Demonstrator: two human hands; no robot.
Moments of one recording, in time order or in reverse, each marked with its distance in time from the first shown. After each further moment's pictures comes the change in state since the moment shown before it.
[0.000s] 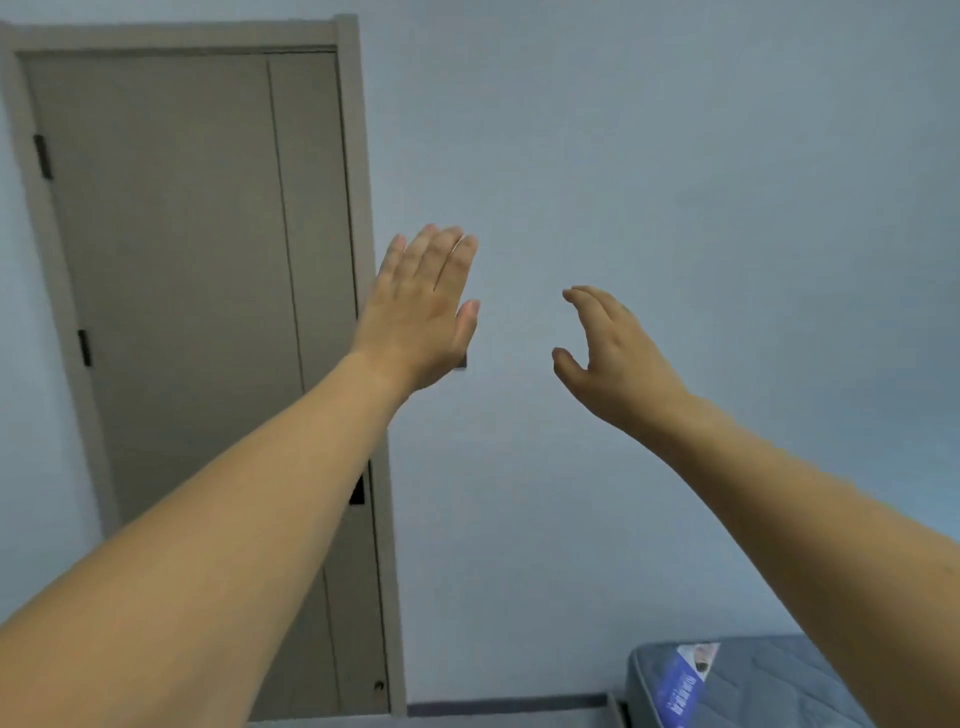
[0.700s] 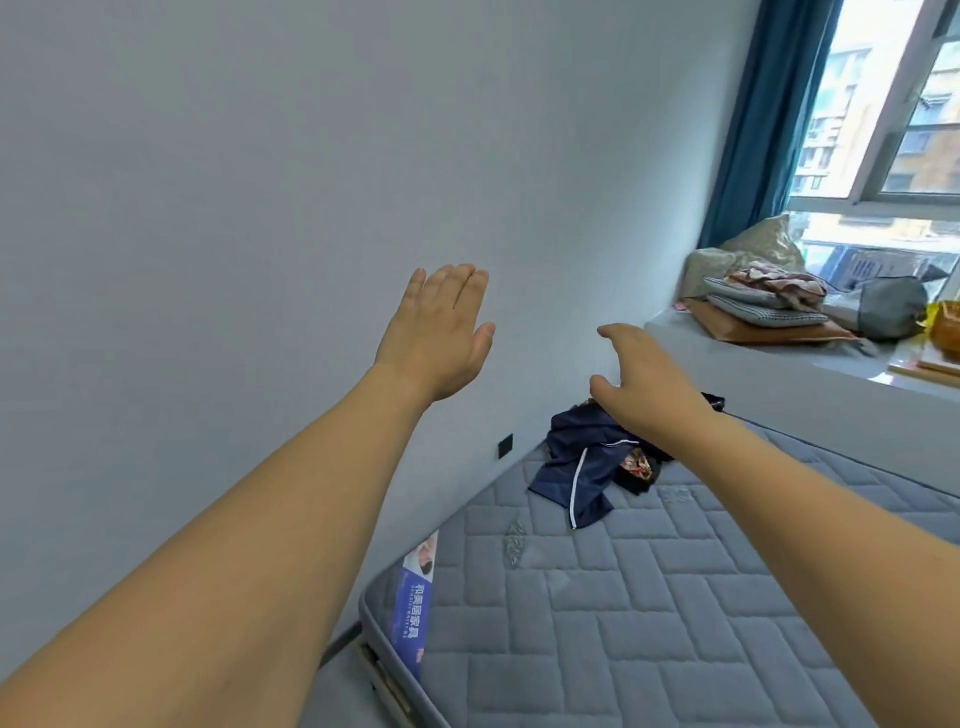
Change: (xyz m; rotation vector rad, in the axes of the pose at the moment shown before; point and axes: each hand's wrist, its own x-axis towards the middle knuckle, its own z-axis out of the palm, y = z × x) left_hand 0.139 0.433 0.360 -0.625 -0.287 0.471; right_hand -0.160 0.441 -0.050 -0.402 -0.161 0.855
